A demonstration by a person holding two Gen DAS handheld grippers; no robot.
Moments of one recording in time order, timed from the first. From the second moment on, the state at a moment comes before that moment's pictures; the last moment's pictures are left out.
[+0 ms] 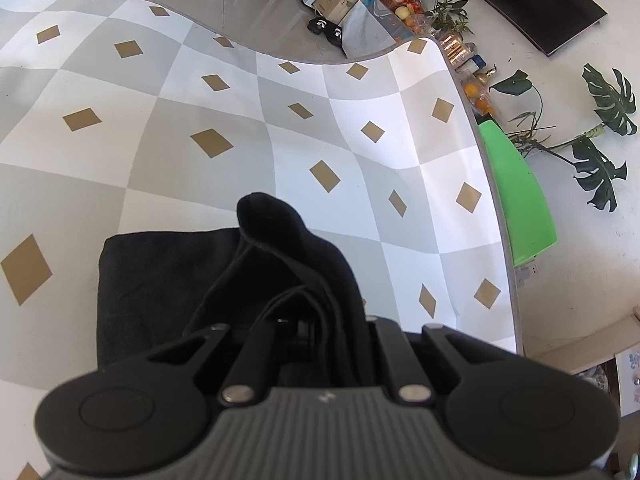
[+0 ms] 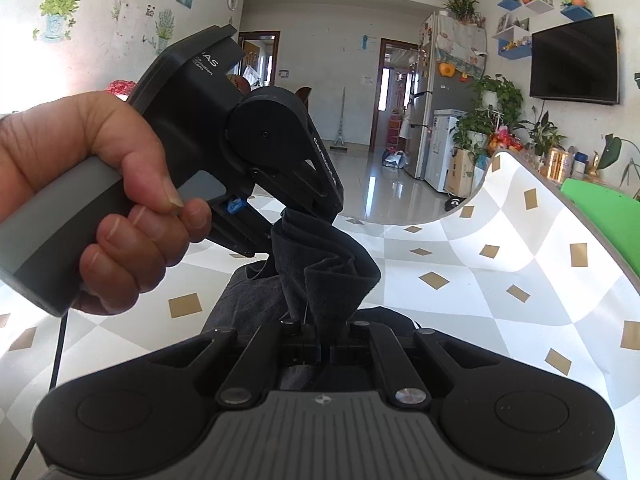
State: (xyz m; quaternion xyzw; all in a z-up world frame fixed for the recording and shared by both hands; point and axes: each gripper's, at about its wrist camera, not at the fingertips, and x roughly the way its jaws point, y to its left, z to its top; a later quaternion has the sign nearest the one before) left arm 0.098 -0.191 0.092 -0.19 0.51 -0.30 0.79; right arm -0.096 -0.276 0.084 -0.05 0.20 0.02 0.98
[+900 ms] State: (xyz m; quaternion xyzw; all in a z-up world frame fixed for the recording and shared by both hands) left arm 0.077 -0.202 0.078 -0.14 0.50 -0.28 0.81; right arm -0.101 -0.351 0.073 0.13 0.28 -0.15 0.94
